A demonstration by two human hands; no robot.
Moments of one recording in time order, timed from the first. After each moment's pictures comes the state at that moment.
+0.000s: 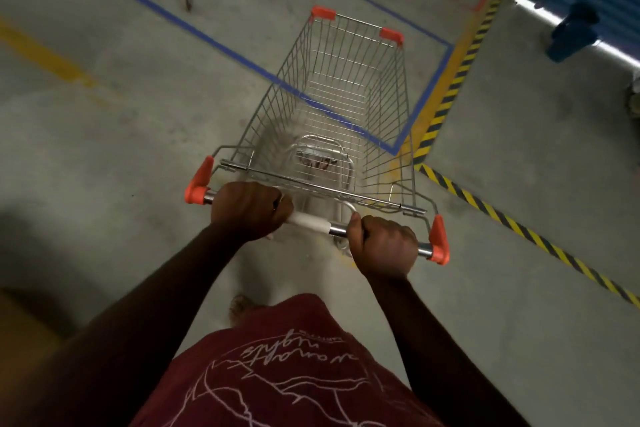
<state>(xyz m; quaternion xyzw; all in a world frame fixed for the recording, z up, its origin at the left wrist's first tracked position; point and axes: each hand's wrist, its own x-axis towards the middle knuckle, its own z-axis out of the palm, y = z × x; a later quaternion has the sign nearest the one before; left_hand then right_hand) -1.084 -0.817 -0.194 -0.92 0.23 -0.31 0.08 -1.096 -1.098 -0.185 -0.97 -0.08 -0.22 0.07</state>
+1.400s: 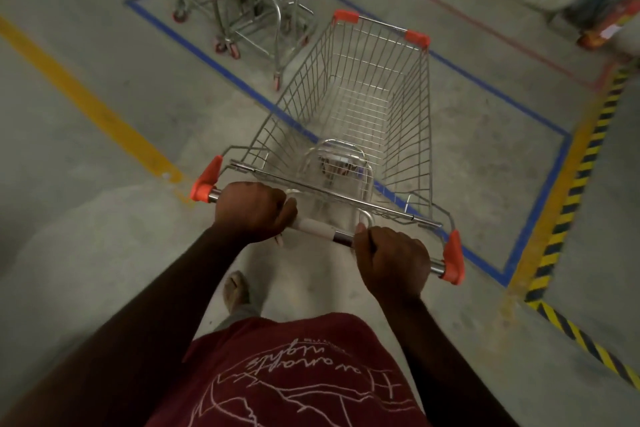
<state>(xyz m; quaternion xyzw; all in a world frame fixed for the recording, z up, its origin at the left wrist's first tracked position) -0.587 -0.301 -0.180 -0.99 0.04 -0.13 -0.02 -0.587 -0.582 -0.188 -0.95 -0.17 -0.20 0.15</state>
